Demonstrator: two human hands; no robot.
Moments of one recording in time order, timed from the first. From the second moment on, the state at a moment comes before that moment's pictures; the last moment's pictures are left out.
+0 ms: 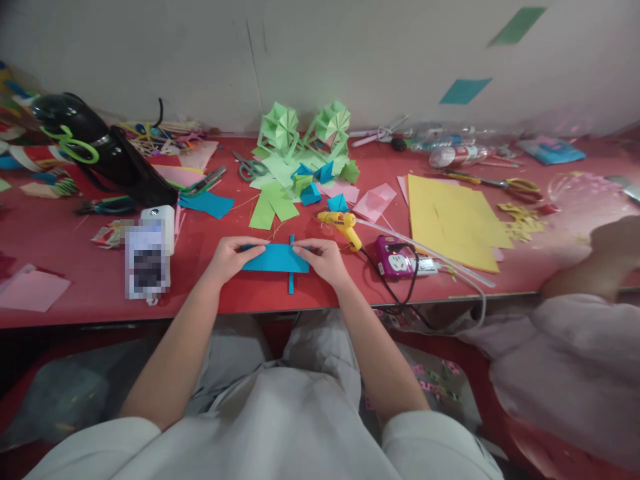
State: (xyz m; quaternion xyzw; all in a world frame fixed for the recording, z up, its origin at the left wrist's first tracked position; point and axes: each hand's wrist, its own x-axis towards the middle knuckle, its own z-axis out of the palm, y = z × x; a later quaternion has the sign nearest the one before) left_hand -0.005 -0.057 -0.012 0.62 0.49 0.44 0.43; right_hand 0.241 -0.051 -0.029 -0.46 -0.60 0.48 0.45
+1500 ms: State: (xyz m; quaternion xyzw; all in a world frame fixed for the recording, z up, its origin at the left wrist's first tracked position) left_hand 0.009 -0.057 -0.010 0.60 0.49 0.46 0.44; right_hand 0.234 -0.050 -0.021 -0.47 -0.63 0.46 0.41
